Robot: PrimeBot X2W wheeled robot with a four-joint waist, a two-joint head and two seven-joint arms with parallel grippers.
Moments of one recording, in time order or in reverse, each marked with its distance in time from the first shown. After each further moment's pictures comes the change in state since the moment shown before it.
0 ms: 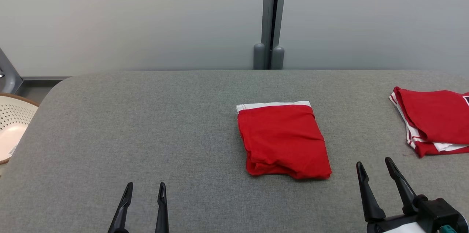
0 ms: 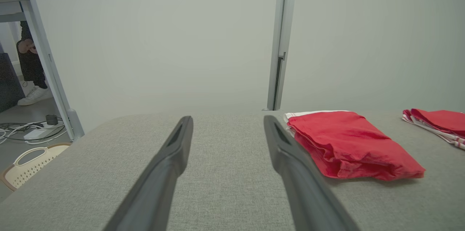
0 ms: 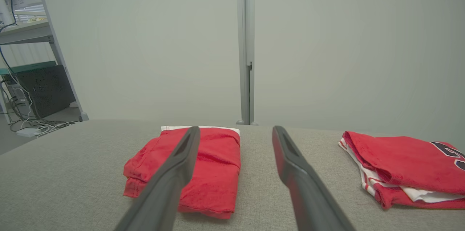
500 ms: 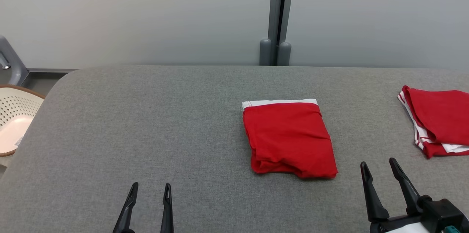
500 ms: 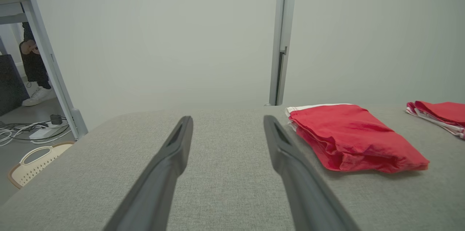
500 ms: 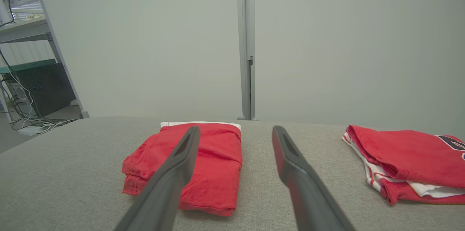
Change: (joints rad) left arm 0.000 0.000 -0.023 -0.003 0.023 0.012 0.000; right arm 0.007 0.005 -0.017 0.000 0.005 0.000 0.000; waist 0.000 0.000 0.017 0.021
